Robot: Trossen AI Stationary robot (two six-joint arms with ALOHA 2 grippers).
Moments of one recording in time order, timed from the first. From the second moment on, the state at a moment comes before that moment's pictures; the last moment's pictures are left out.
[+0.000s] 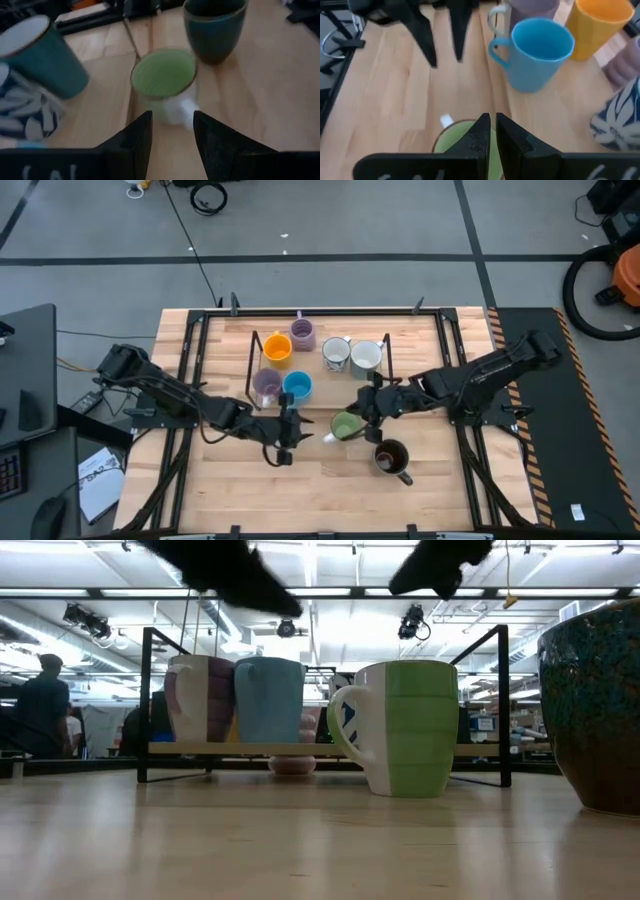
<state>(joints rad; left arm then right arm) -0.40 1.50 0.88 0.06 -0.46 -0.02 0.30 1.36 1.02 -0.36 0.29 0.26</state>
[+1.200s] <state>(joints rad) -0.48 1.45 0.65 0.46 -0.47 -0.03 0.17 1.78 1.51 -0.92 0.08 0.01</state>
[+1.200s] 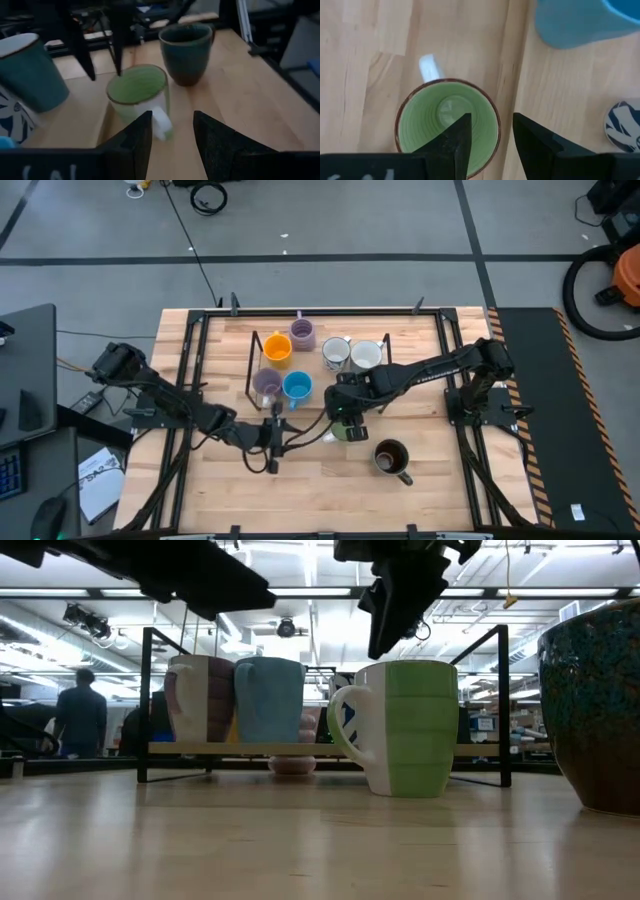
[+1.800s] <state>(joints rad) -0.53 1.45 0.65 0.47 -0.47 -0.18 0.15 1.78 1.44 -0.92 0.04 -0.01</state>
